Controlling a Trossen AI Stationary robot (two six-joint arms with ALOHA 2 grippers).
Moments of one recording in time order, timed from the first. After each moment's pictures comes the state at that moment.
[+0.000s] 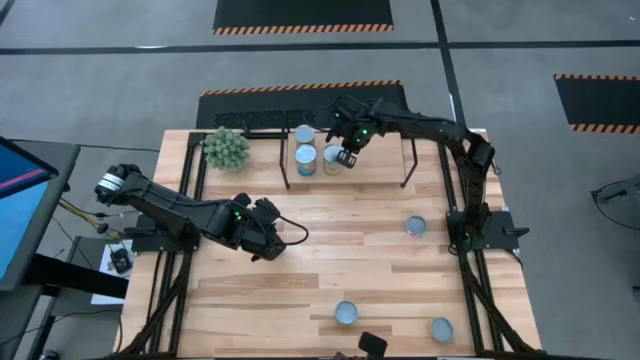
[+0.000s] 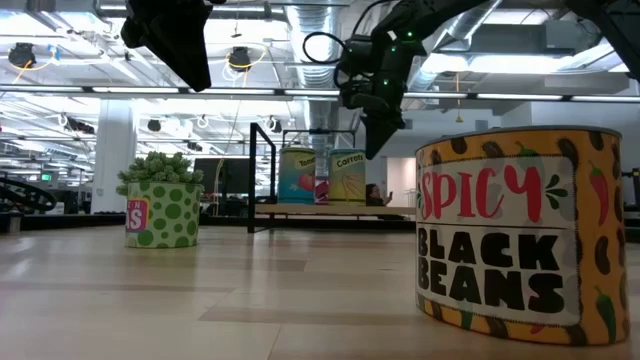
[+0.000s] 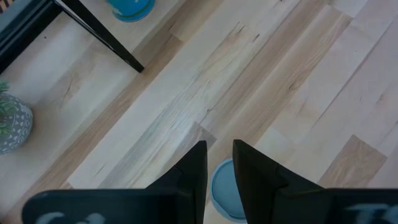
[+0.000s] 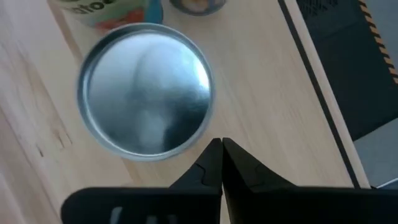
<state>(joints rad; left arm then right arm) -0.34 1.47 1.26 -1.10 -0.54 -0.96 -0.52 1.94 1.75 -0.98 0.03 -0.11</state>
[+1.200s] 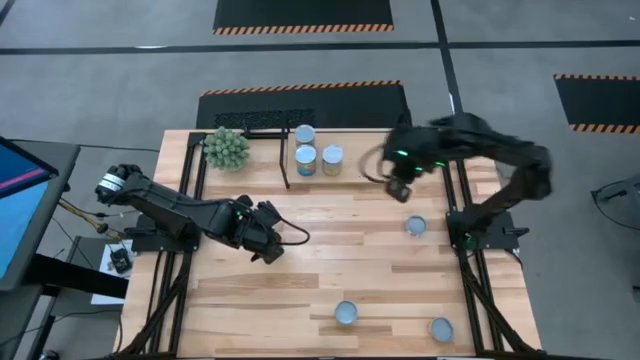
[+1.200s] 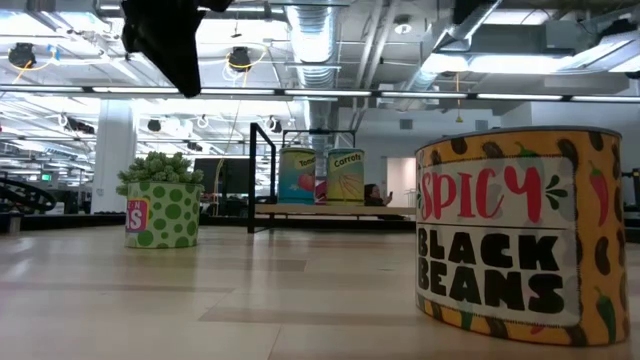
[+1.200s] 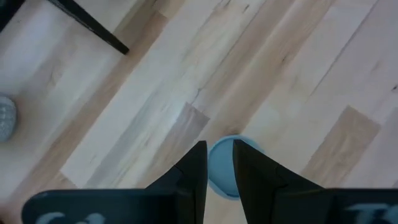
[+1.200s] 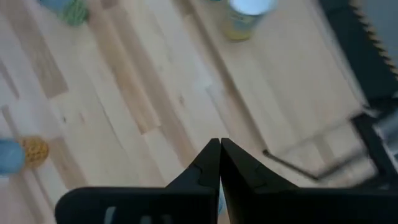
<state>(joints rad) -0.32 1.47 1.25 -1.11 -0.44 -0.89 -0.09 1.47 1.86 -1.57 0.20 0.36</state>
